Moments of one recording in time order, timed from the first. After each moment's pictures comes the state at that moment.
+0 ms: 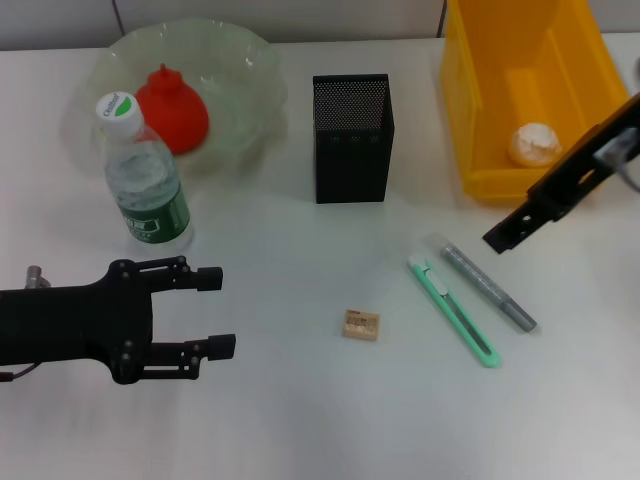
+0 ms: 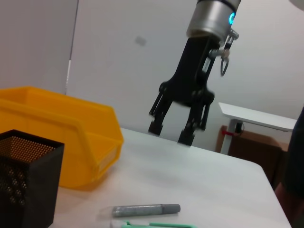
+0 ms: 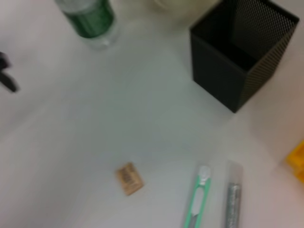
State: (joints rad) left arm -0.42 -1.98 0.77 0.51 1.95 1.80 -1.12; right arm 0.78 2.08 -1.17 -1.49 -2.64 -1.97 2.63
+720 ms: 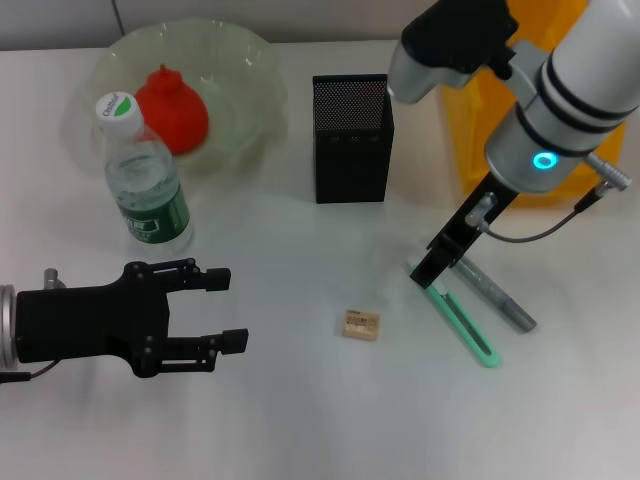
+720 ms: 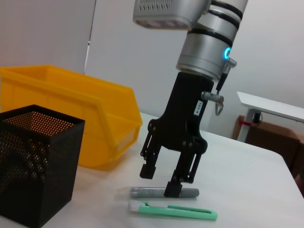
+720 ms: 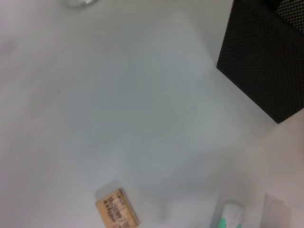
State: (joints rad) left arm -0.43 -2.00 0.77 0.50 1.98 1.71 -1.14; right arm 0.88 2.09 -1.51 -1.04 -2.59 -1.53 2.70
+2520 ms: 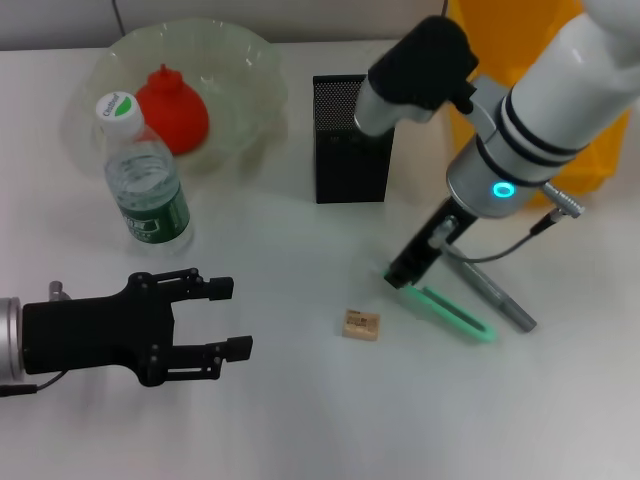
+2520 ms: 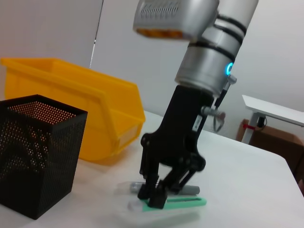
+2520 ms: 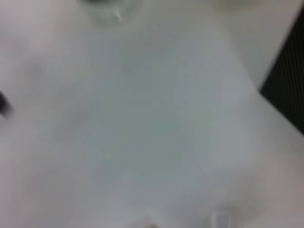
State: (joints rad) left arm -0.41 -2.02 0.77 0.49 1.98 1.69 -1.14; right arm 0.87 2.08 -1.62 -0.97 -2.46 -1.38 2.67
